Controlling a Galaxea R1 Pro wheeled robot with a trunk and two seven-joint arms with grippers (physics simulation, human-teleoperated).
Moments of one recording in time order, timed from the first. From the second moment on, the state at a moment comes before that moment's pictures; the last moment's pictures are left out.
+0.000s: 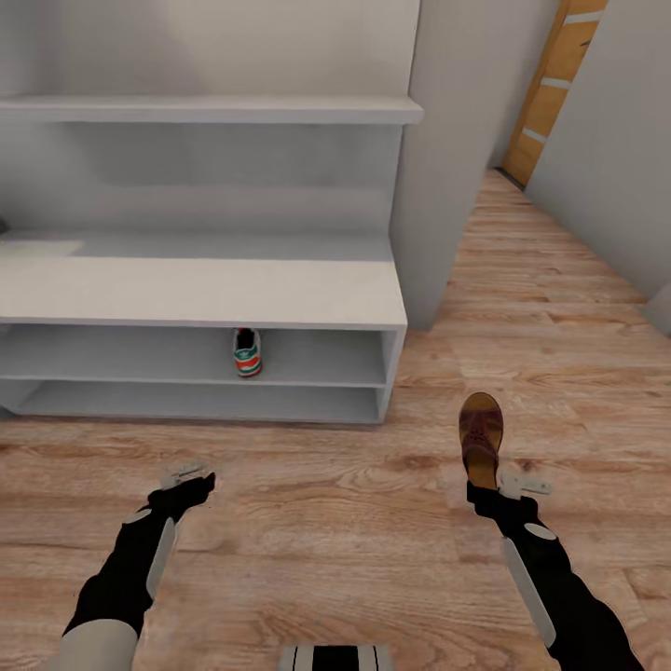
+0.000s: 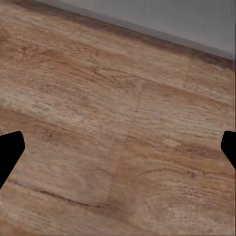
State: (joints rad) left arm -0.52 -0.02 0.34 -0.94 -0.04 0.31 -0.03; right arm -0.35 -0.11 -0.04 -1.20 -0.19 0.39 -0.23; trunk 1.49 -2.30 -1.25
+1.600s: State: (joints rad) left arm -0.46 -0.02 0.35 -1.07 -0.04 0.32 -0.05; right arm -0.35 -0.10 0.00 -1.04 -0.19 -0.03 -0.23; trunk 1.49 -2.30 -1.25
